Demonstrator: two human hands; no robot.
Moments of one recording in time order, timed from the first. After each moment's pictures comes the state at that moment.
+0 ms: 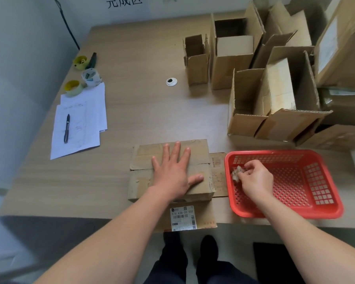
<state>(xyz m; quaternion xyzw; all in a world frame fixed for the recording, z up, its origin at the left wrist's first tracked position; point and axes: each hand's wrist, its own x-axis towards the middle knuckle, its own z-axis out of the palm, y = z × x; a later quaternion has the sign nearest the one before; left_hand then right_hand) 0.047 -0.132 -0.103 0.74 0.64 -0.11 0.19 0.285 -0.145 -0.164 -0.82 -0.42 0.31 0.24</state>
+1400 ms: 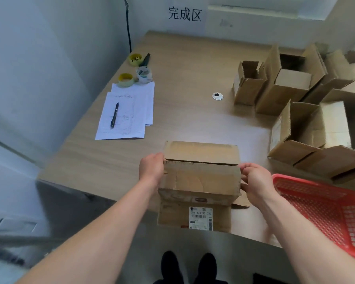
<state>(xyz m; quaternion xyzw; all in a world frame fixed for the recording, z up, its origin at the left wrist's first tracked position) -0.123 -0.158 -0.080 0.22 0.77 0.42 0.42 0.129 -0.129 -0.081 -0.67 -0.28 0.56 0.38</state>
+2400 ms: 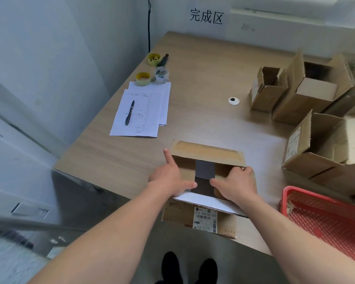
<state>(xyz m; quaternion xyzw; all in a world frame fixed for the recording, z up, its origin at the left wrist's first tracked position) -0.119 -0.168 -0.070 0.52 0.80 -0.05 0.30 0.068 -0.127 -0.074 -0.72 -0.64 0.26 -0.03</state>
